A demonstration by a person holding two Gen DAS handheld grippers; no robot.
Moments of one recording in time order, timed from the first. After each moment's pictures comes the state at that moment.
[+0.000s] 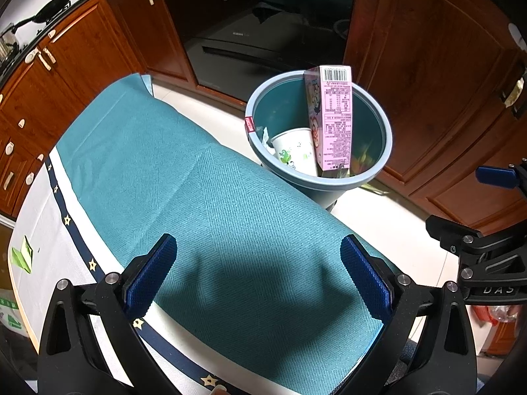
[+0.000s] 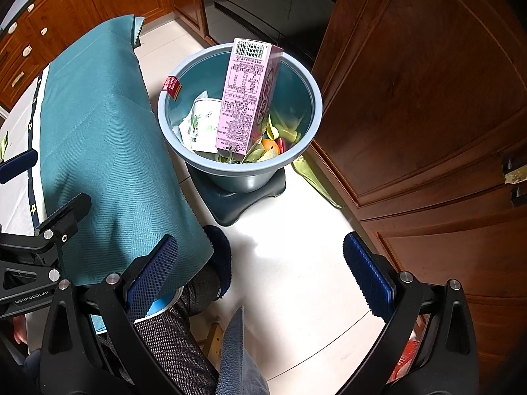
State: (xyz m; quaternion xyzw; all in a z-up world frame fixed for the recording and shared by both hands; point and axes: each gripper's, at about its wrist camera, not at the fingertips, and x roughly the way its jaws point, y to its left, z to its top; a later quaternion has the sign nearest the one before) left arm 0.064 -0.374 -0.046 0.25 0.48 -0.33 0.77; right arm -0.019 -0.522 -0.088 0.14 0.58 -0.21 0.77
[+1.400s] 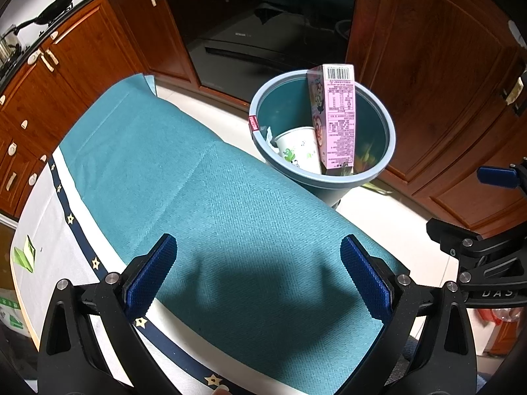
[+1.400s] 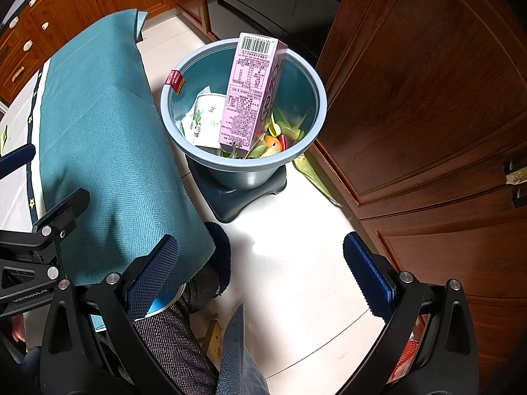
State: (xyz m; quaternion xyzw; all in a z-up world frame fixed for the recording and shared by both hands) left arm 0.061 -0.372 -0.047 0.25 0.47 -0.33 0.78; right arm -0.019 -0.514 -0.092 0.13 0.58 -0.21 0.77
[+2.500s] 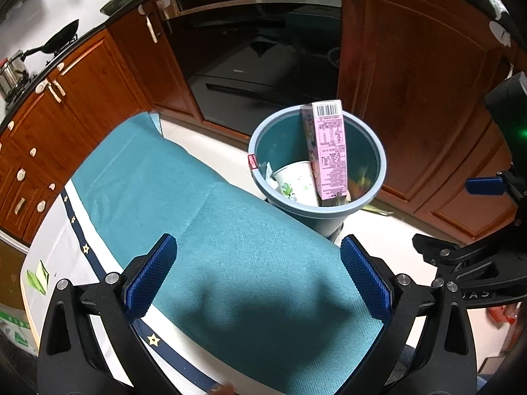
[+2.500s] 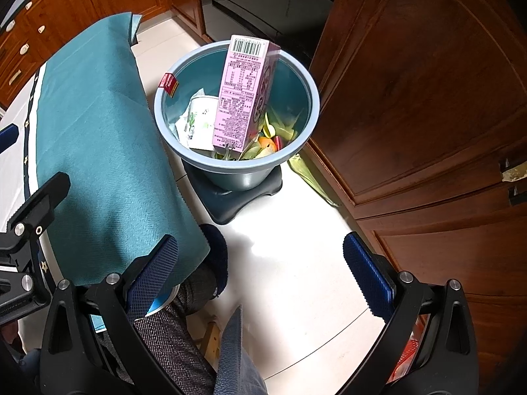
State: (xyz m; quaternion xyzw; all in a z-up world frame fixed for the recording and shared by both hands) left arm 0.045 -0.373 -0.022 0.26 0.40 -0.35 0.81; right arm -0.019 -0.525 -0.090 0.13 0.58 -0.22 0.77
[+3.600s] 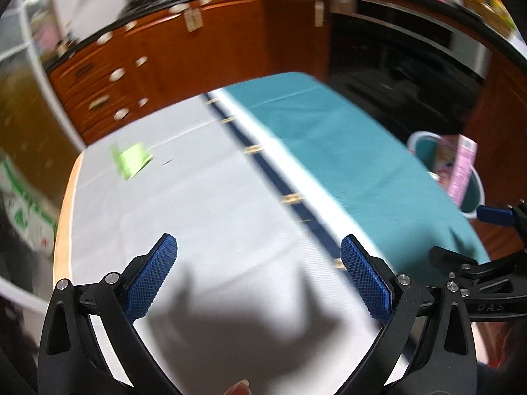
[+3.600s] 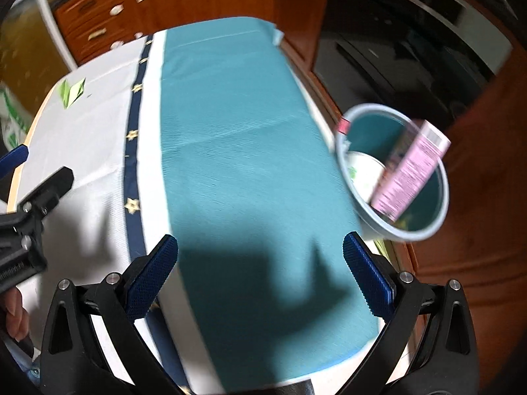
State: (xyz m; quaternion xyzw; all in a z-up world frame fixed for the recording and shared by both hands) left arm 0.102 -0.142 -0.037 0.10 0.42 -0.14 0.89; right arm 0.076 -0.350 -0.090 0.03 0.53 -0.07 0.85
